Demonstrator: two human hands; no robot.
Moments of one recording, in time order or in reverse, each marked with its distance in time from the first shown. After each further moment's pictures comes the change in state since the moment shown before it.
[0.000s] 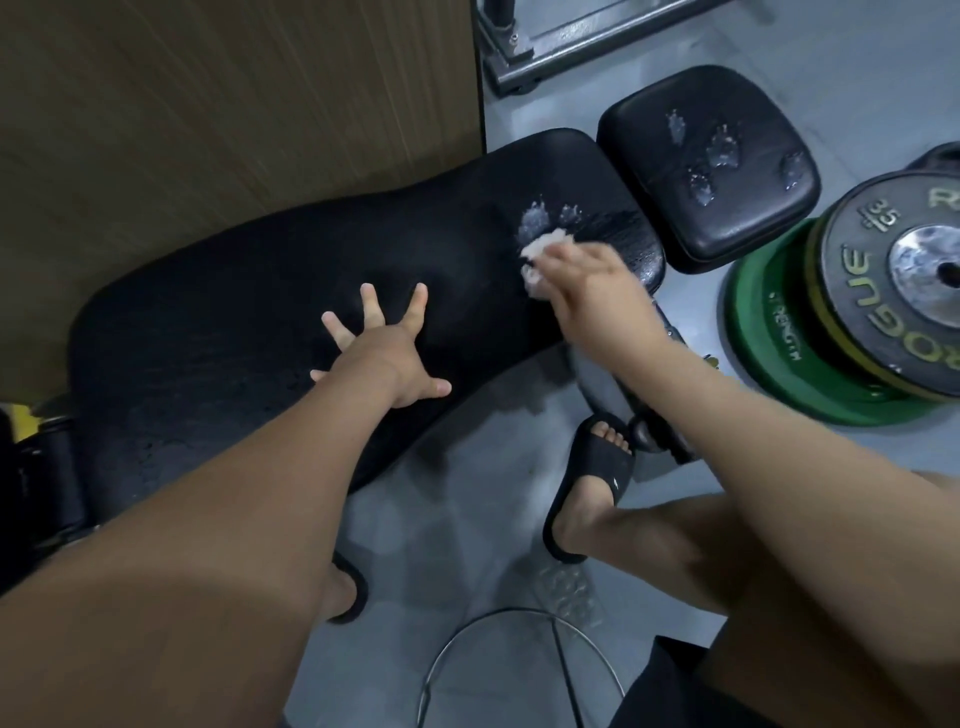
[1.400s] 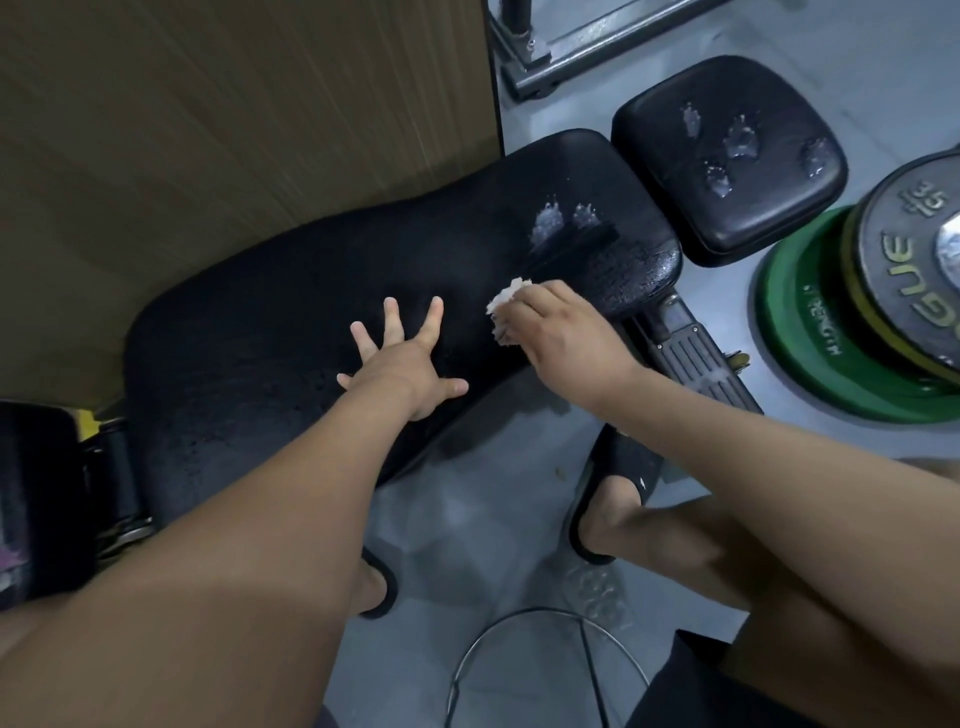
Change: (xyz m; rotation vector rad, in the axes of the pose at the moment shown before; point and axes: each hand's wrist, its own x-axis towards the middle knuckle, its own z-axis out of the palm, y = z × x) left_hand -0.013 -0.003 0.010 -0.001 0.043 -0.008; right_hand -0.018 -0.043 0.019 0.035 -0.071 -0.206
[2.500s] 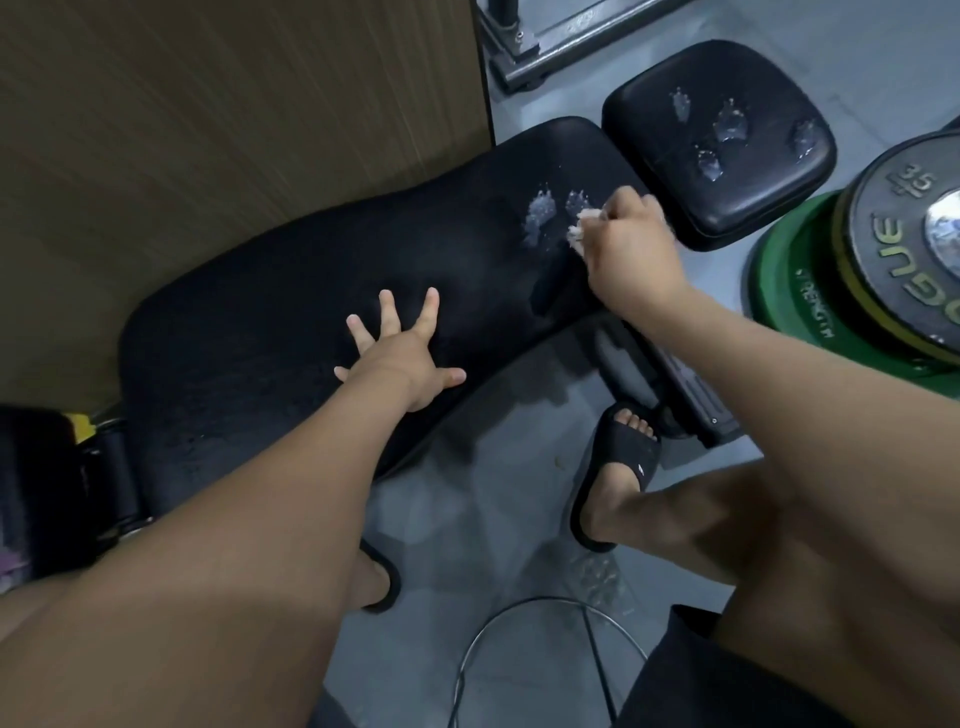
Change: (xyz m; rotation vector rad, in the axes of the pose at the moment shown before) left_hand 0.001 -0.003 0.003 0.006 0.016 0.022; right_hand 0.019 0.063 -0.037 -0.181 0.049 0.457
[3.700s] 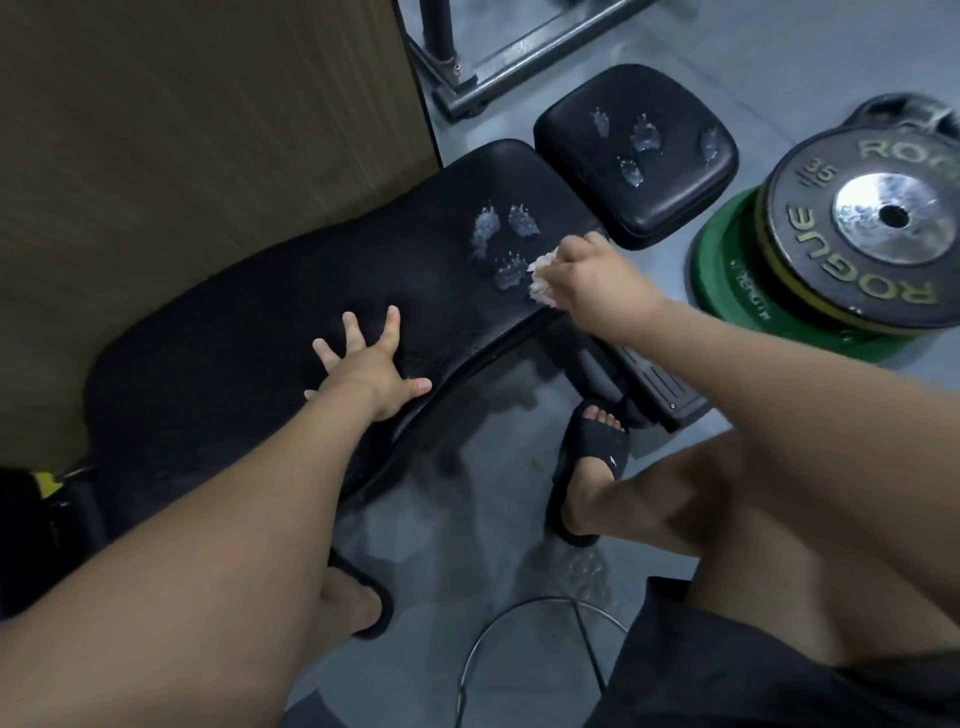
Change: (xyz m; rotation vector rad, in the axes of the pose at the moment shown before) left_hand 0.001 0.001 -0.003 0.017 -0.019 0.017; right_hand -0.036 0.034 0.000 0.042 -0.098 -0.259
